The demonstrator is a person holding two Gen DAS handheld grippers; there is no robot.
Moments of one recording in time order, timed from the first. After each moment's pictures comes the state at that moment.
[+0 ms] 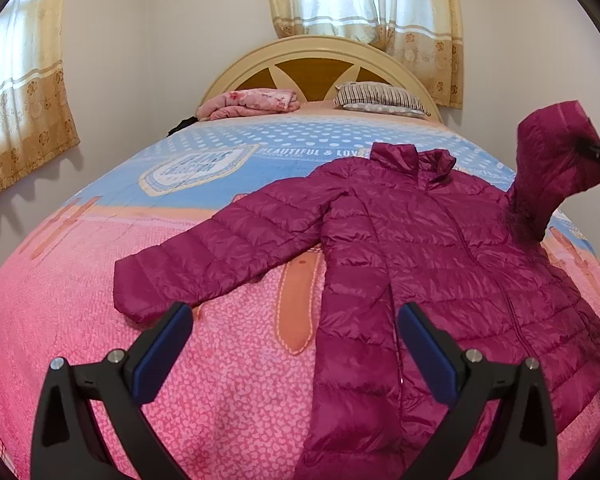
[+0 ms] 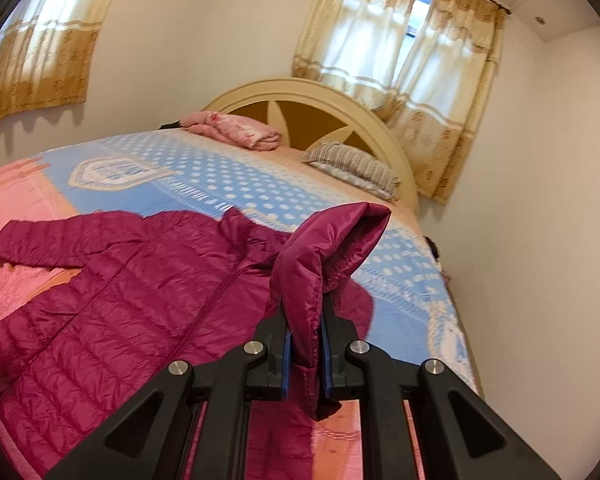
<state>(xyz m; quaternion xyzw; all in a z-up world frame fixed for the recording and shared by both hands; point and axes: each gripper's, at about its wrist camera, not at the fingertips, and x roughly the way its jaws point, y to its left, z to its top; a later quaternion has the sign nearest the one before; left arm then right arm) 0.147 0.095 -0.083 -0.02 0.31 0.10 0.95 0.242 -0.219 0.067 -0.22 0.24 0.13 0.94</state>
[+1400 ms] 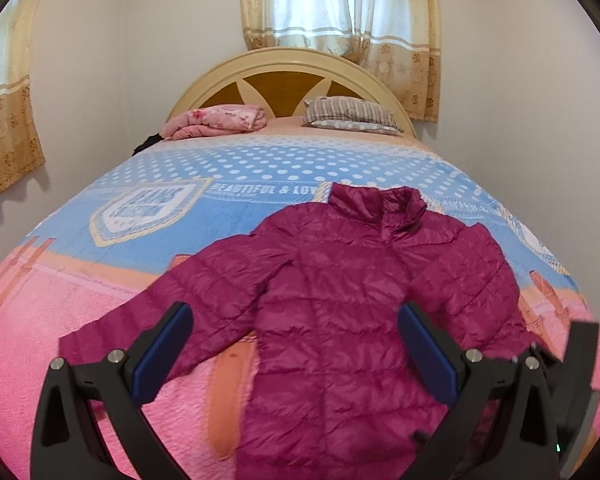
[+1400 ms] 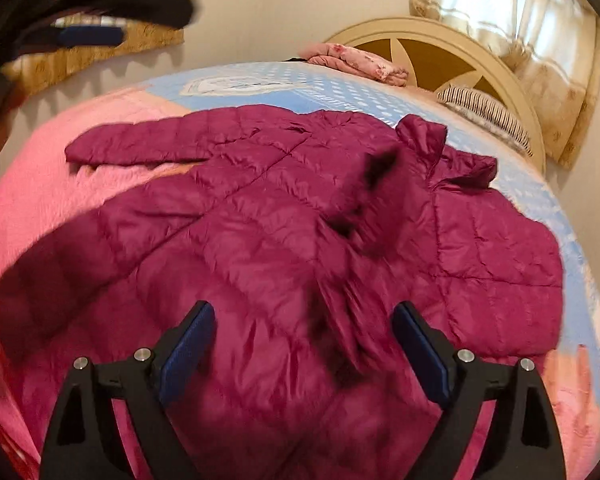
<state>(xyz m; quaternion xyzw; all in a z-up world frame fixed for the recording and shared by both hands) 0.246 0.052 -0.037 -0.03 0.29 0.04 0.95 0.219 -0.132 -0.068 -0.21 0.36 0.30 0.86</state>
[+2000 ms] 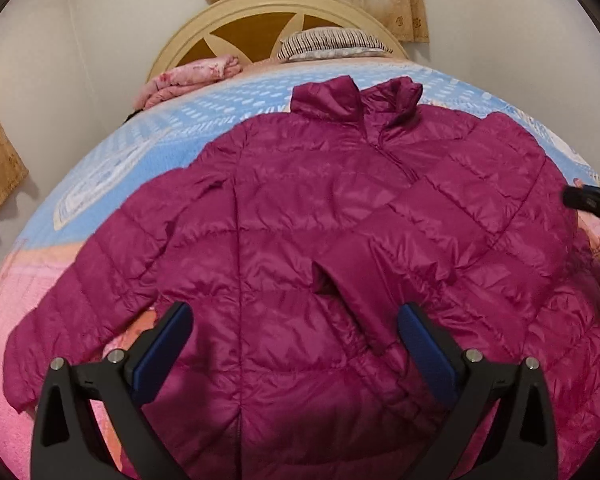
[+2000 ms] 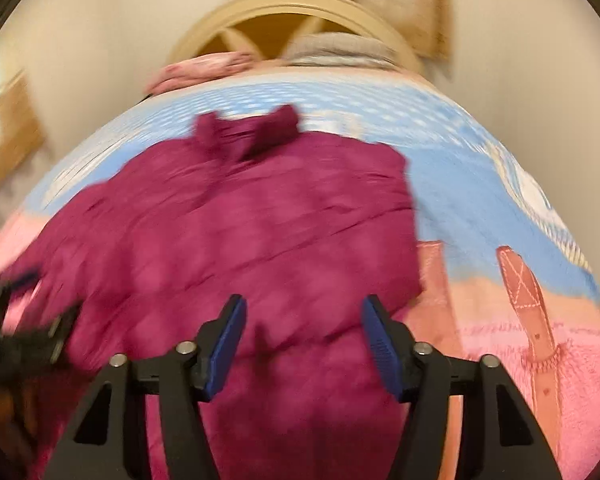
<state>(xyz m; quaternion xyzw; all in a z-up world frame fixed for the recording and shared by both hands) 0.314 -0.007 -0.144 0.05 0.39 0.06 0.92 0.359 -0.277 -0.062 -0.01 0.43 0.08 0.90</state>
